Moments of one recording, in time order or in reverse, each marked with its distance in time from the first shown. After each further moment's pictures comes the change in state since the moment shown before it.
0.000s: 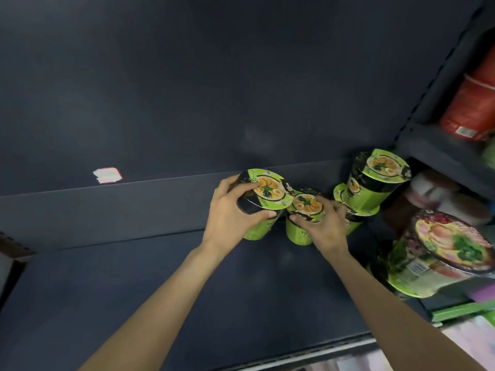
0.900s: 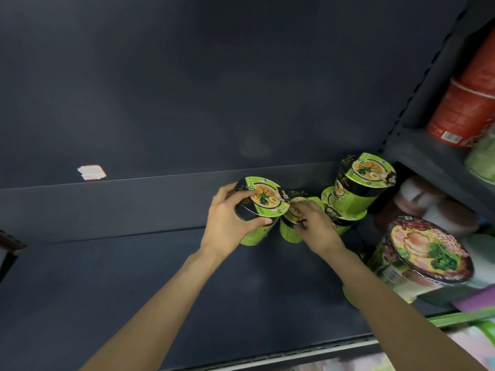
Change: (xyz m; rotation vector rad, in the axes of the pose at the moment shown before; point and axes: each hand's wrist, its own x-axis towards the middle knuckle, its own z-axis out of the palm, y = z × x) left_hand -0.006 0.014 0.037 -0.006 -0.010 -0.064; right_hand 0.027 0.018 -0.027 -0.291 -0.264 -0.393
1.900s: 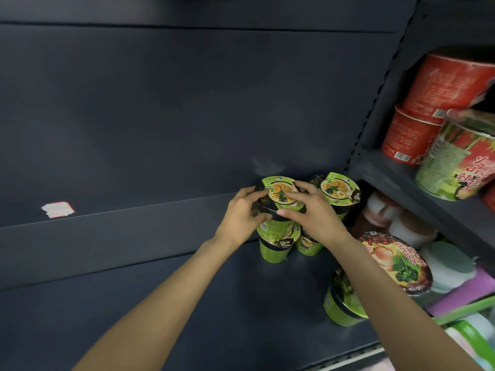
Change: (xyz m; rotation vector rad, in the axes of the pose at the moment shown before) left_hand 0.062 0.037 0.044 -0.017 -0.262 0.128; right_hand 0.013 -0.028 -0.087 0.112 0.091 0.020
